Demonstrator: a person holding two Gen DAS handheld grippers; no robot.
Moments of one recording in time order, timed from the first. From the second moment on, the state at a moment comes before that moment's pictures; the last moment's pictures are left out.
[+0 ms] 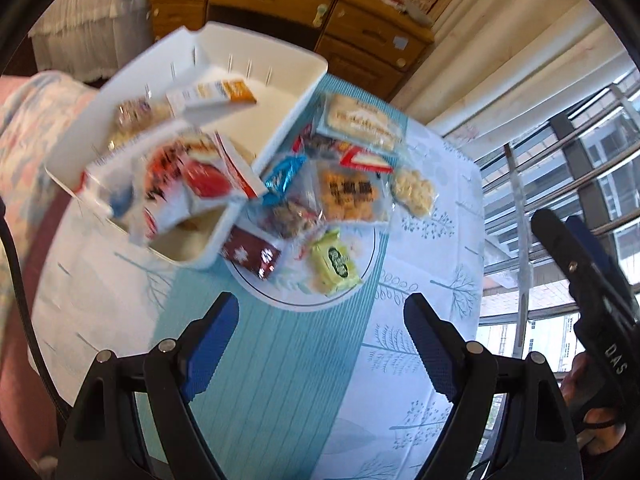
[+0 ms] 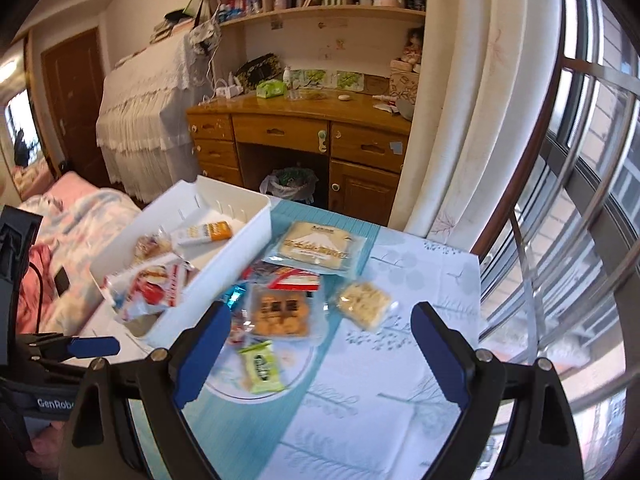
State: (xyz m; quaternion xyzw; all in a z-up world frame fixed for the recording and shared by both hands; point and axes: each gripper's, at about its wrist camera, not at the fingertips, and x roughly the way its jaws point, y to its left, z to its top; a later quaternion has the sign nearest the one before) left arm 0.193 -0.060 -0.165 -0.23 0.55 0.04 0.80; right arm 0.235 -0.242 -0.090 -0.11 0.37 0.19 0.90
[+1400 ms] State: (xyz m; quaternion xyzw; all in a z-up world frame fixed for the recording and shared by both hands) left arm 0.304 -0.103 -0.328 -0.29 0.67 0.20 0.65; right arm 0.377 -0.244 -0.293 -0.21 0.40 0.25 0.86
